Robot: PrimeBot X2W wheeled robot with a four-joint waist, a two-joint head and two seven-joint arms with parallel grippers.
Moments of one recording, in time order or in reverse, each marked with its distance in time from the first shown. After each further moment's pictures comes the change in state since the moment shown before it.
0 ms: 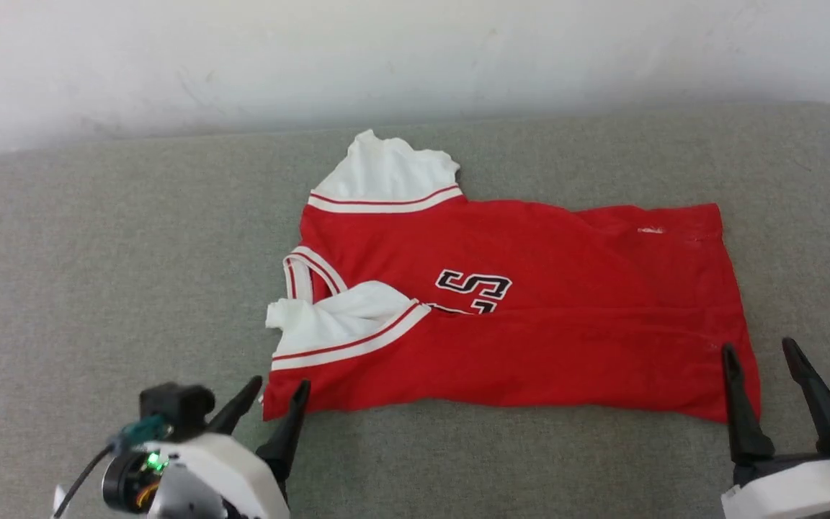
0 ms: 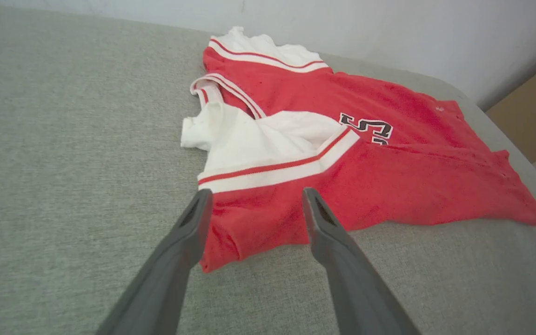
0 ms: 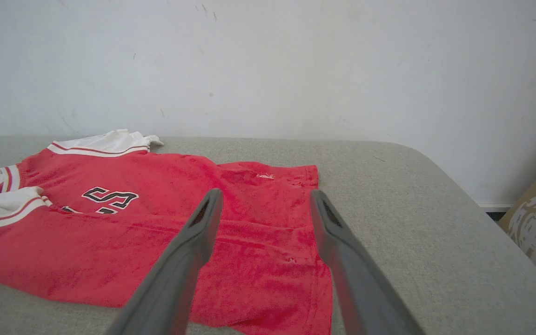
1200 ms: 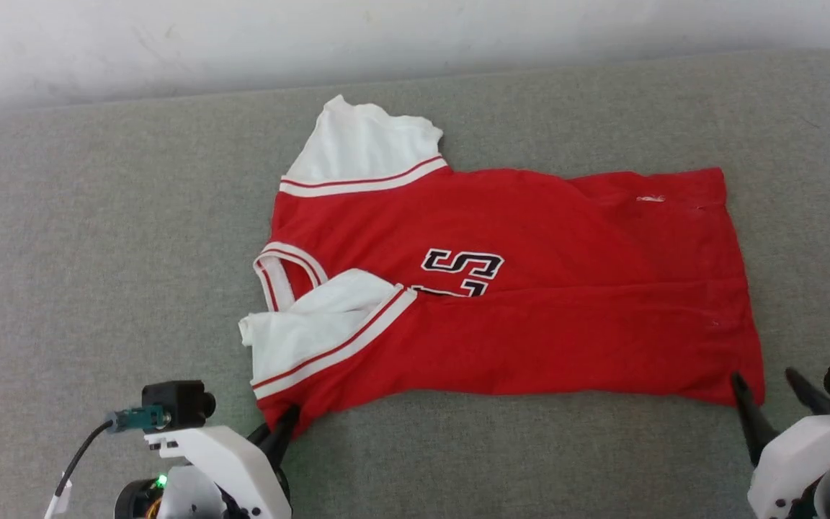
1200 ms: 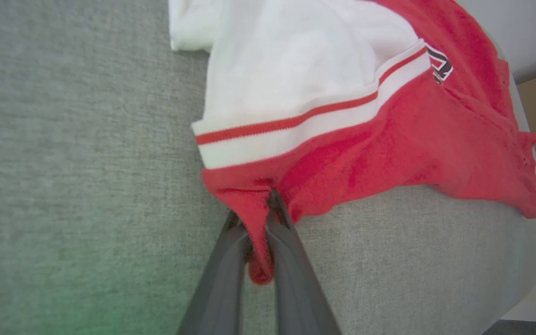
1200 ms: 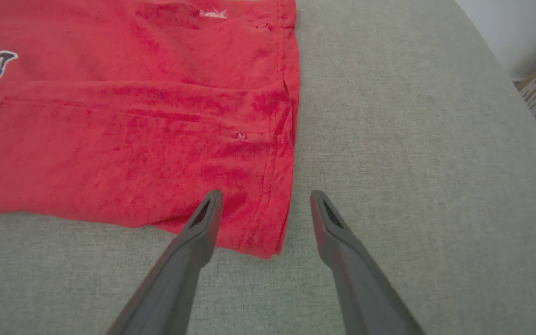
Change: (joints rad) left arm 0.003 -0.037 0.036 -0.019 -0.159 0.114 0.283; right arm -0.079 -0.073 -0.039 0.067 0.065 0.000 0.428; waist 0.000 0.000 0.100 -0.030
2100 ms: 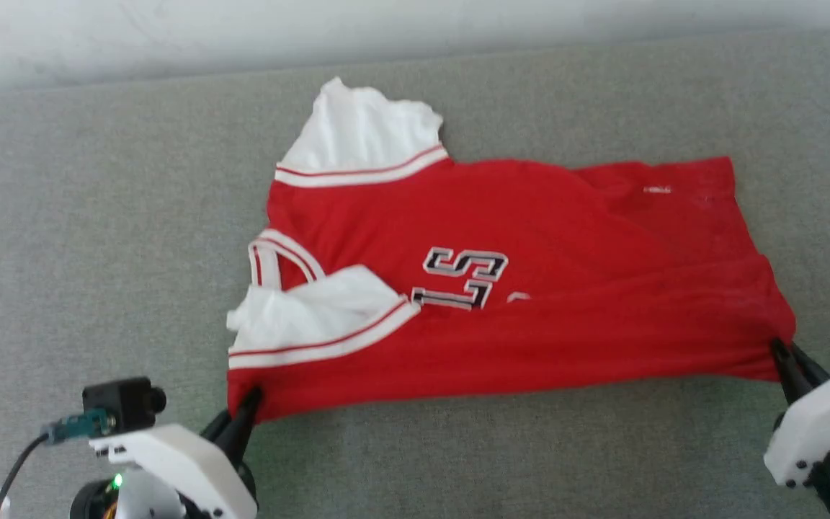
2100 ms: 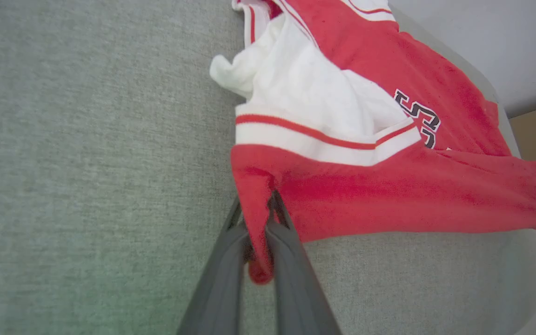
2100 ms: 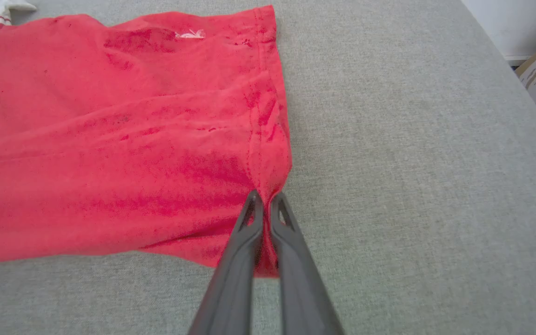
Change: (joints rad) left arm 0.058 0.036 0.070 -0.174 -0.019 0.044 -0.007; right arm -0.082 0.016 -0.059 0.002 0.055 0.001 0.093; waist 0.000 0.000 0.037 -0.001
